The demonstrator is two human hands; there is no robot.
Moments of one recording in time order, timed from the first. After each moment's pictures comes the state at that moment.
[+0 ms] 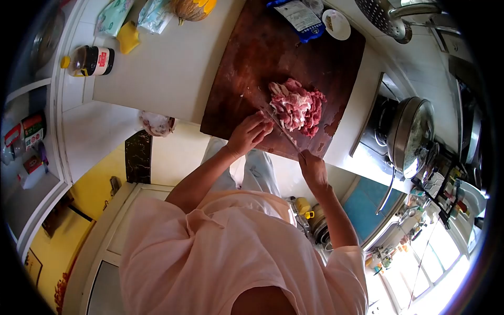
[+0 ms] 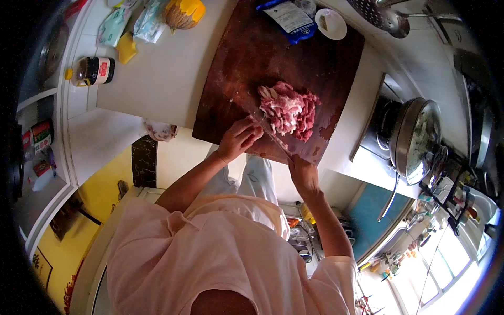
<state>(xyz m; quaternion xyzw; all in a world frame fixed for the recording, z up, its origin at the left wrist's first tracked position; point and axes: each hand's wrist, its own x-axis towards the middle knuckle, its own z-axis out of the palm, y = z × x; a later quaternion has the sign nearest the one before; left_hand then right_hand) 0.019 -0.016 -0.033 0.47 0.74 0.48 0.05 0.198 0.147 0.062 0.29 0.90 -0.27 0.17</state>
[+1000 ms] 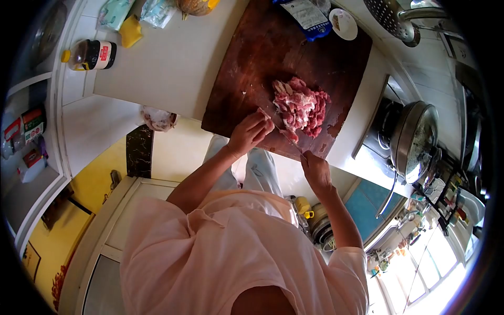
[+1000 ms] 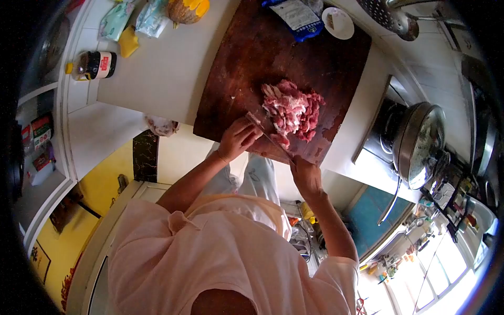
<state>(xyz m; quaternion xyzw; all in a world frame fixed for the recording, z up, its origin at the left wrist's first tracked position) 0.026 -0.020 -0.044 0.45 0.75 0.48 0.05 0.196 0.155 0.066 0.25 0.91 -0.27 0.20</state>
